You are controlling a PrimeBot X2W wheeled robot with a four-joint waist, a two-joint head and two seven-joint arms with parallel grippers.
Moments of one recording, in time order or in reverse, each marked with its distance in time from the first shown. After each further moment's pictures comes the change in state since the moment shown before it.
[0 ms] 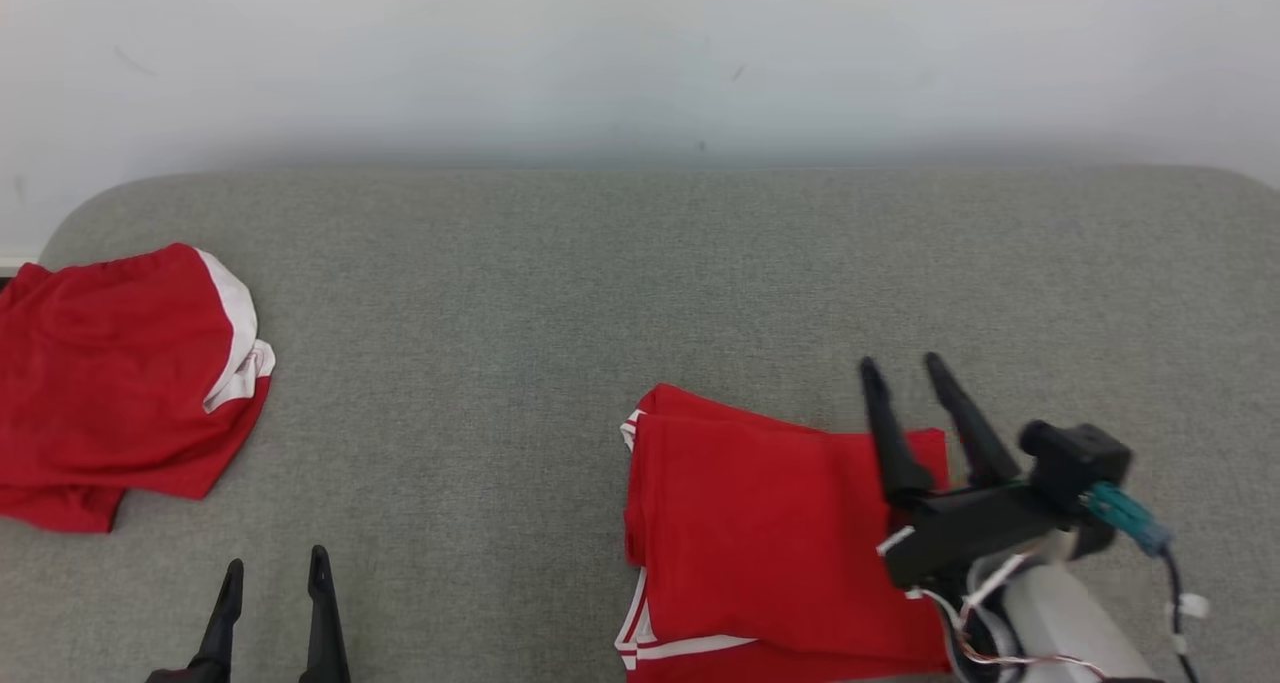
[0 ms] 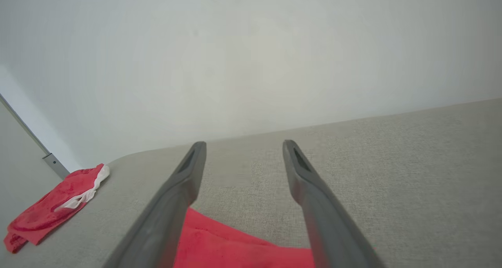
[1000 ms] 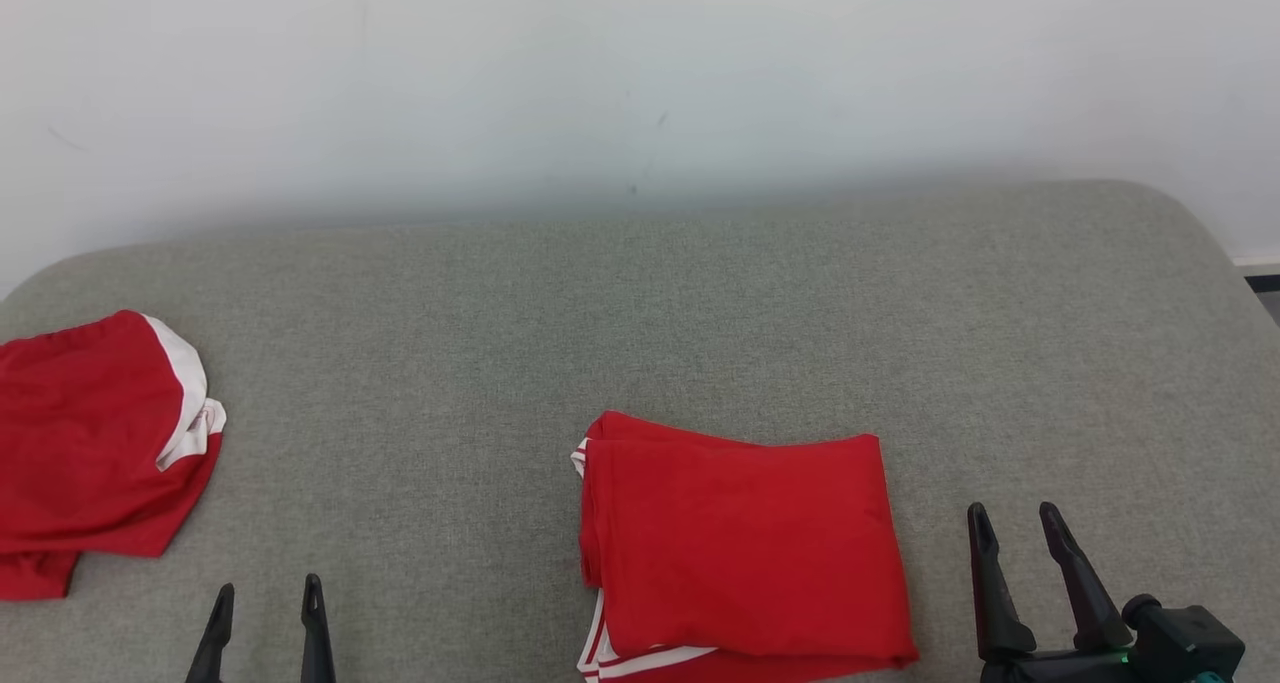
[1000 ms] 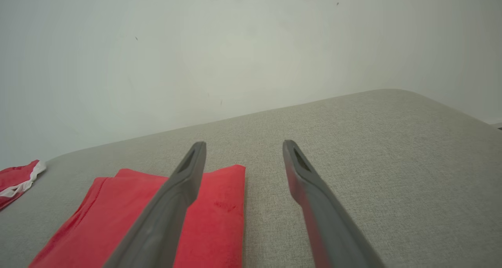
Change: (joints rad) left arm 0.045 0.000 0.039 -0.018 0.088 -0.027 0.000; right arm 0.408 0.030 -0.236 -0.297 -0.151 0.000 -0.006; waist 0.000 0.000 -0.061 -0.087
